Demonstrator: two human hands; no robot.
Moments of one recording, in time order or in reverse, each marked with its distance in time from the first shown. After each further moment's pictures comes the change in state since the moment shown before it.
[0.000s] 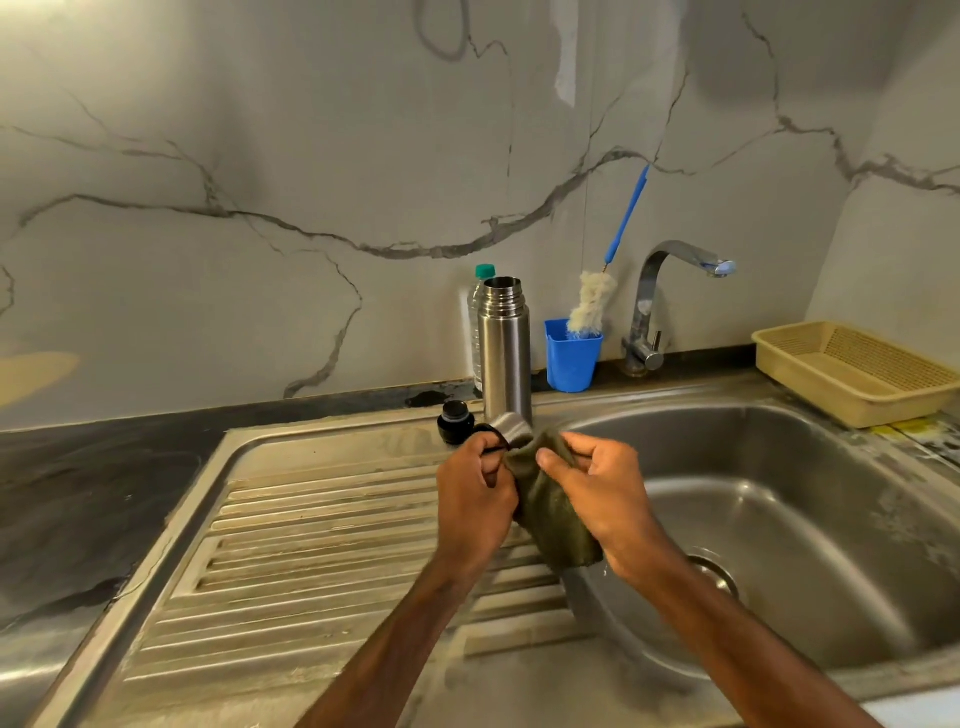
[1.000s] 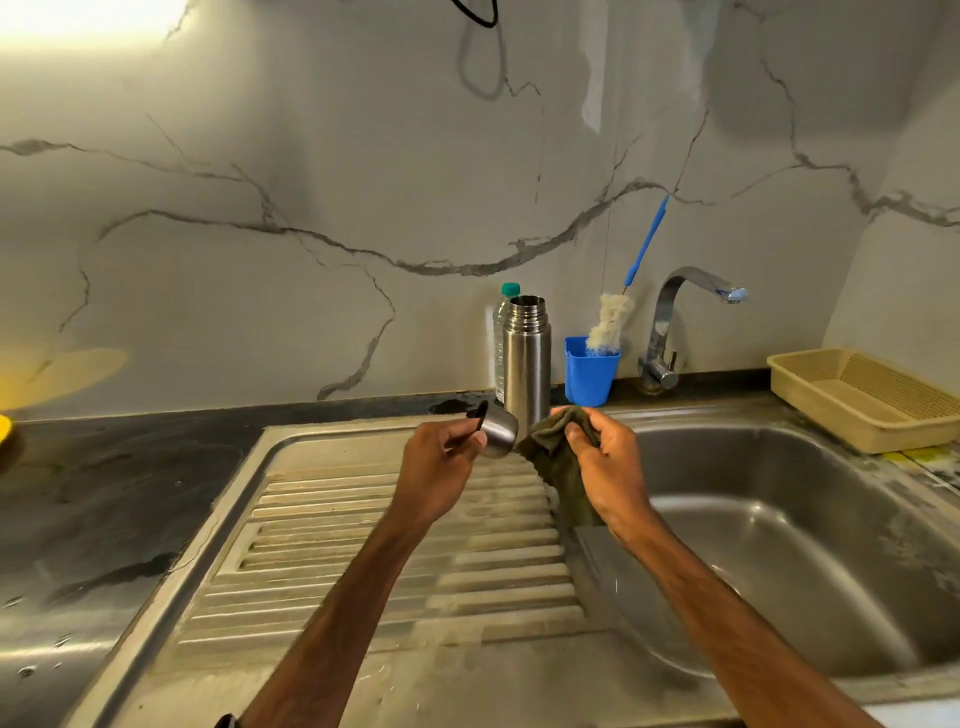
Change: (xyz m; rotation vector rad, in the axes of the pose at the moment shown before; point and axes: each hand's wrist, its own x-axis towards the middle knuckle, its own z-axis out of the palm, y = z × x) left_hand 0.038 -0.003 -0.069 0.296 -0.057 0.116; right_hand 0.039 0.002 0.004 -0.124 0.073 -0.264
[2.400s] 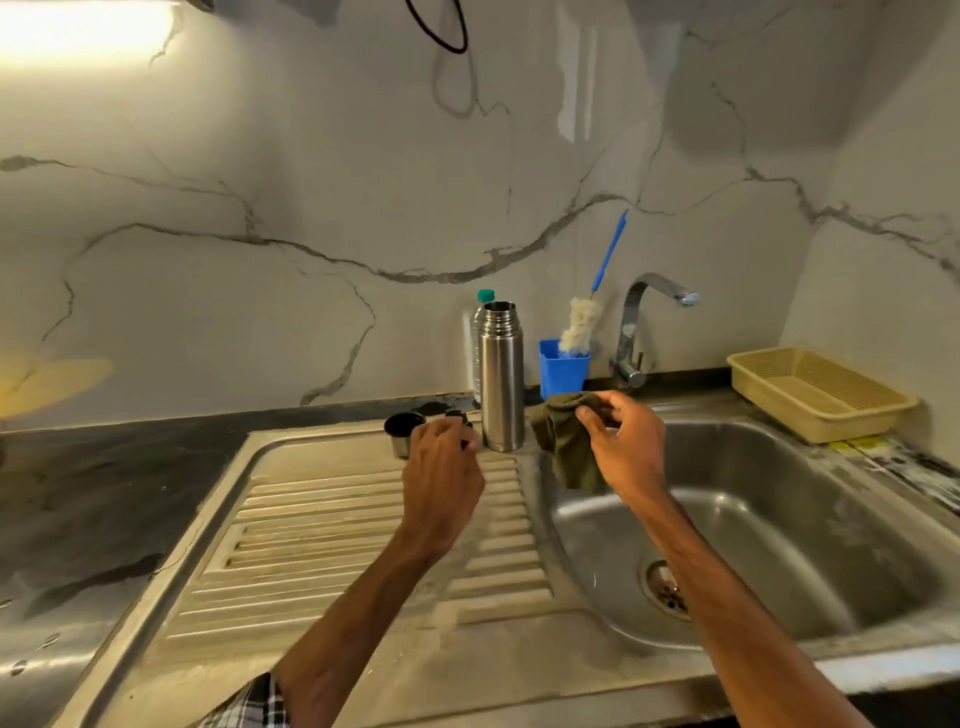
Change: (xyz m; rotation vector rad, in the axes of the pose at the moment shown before) left_hand -0.023 0.022 0.032 0.382 0.131 0.097; right_hand 0.008 -0.015 -0.054 -0.363 0.162 -0.131
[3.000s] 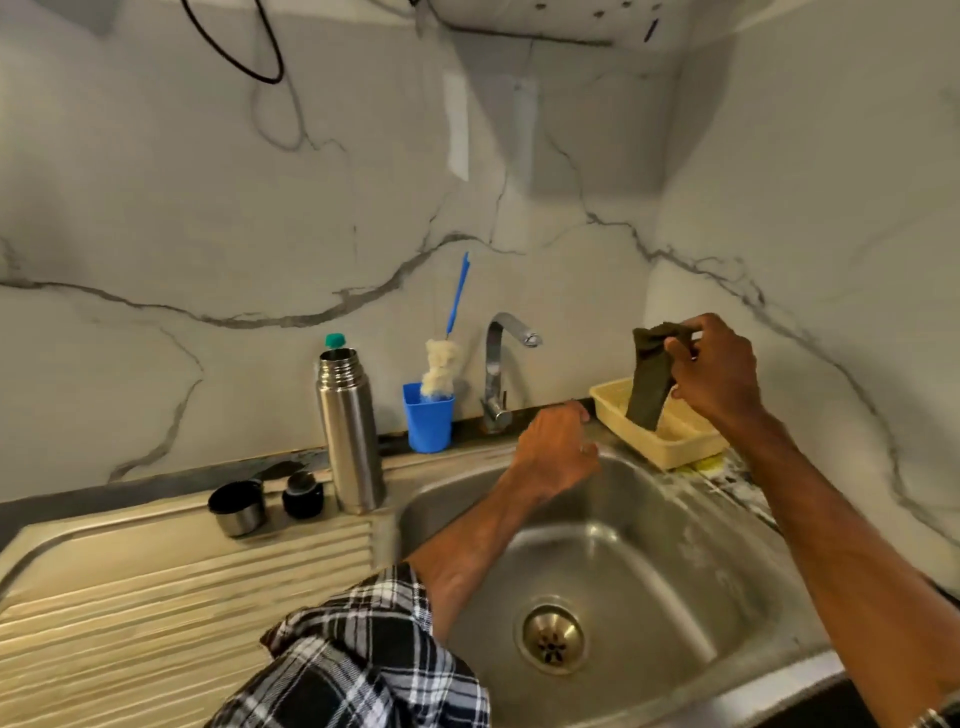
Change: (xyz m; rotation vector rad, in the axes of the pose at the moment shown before) left_hand 0.076 0.242 0.145 -0.231 -0.557 0.267; right_hand 0.139 0.063 -0.237 -0.427 0.298 0.033
